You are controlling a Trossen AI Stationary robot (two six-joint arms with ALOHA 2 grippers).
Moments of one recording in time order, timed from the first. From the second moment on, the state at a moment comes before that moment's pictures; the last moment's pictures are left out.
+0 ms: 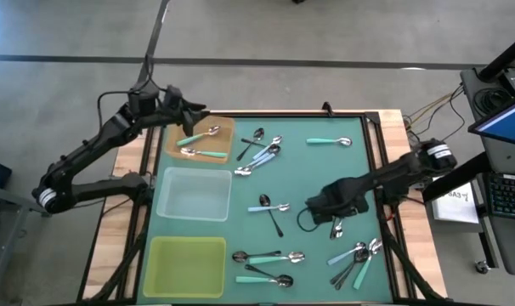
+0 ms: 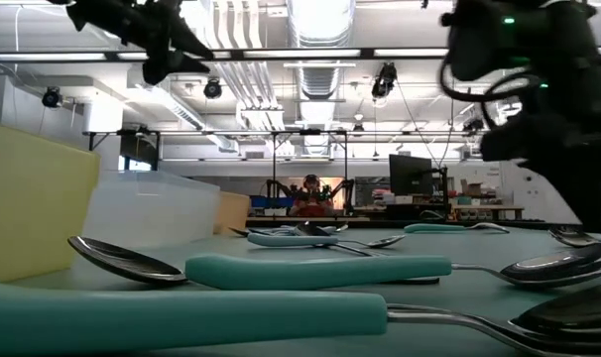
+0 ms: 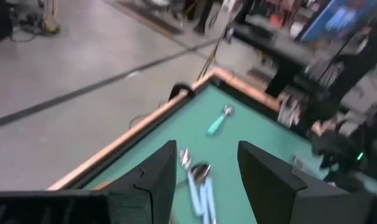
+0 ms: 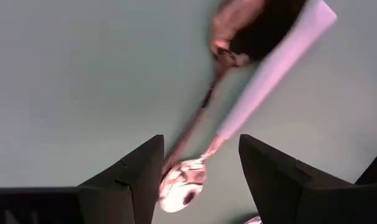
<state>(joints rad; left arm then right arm) 0.81 0.93 0.90 -0.27 0.38 -0.20 0.26 1.53 0.85 -0.96 -0.18 1.61</state>
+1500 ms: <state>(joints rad) 0.68 0.80 0.90 -0.06 0.38 -0.40 0.29 1.49 0.78 -0.72 0.01 1.61</state>
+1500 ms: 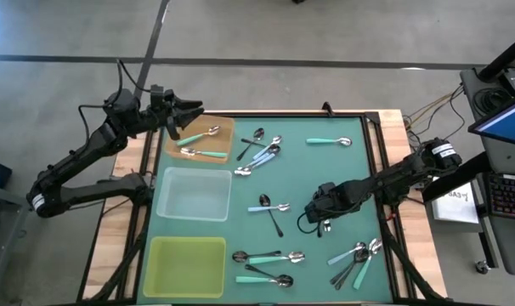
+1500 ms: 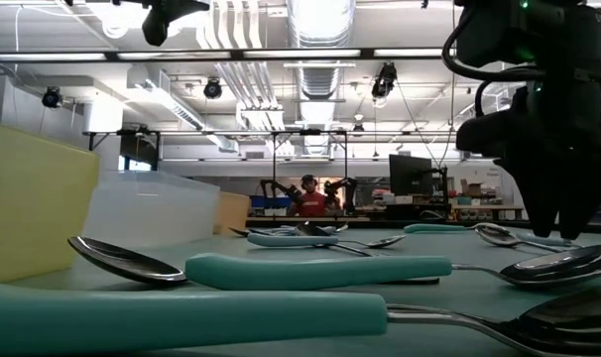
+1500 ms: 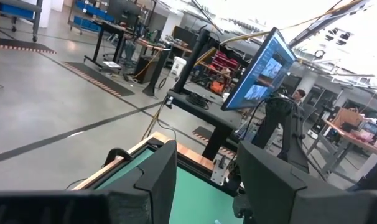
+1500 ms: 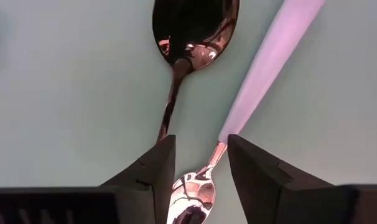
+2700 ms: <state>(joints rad) 0.68 0.81 0.90 -0.07 0.38 -0.39 0.30 1.63 0.78 -0.77 0.03 1.62</state>
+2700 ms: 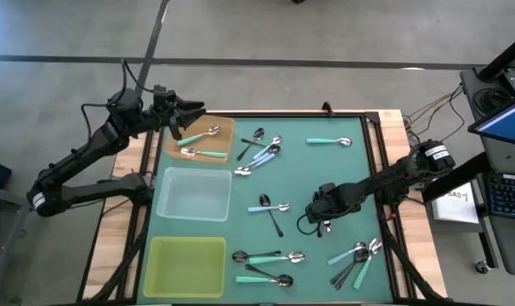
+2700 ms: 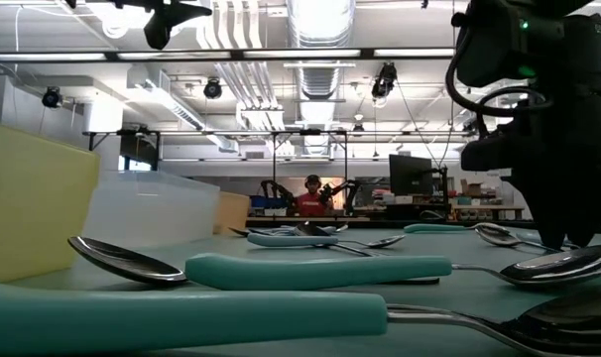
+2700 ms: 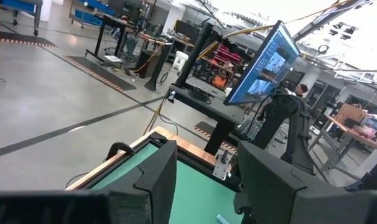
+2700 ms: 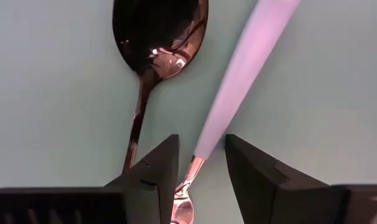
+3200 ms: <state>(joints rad) 0.52 0.94 0.90 -0.22 0.45 -0.48 0.28 1.54 0.80 -0.75 0.10 1.53</state>
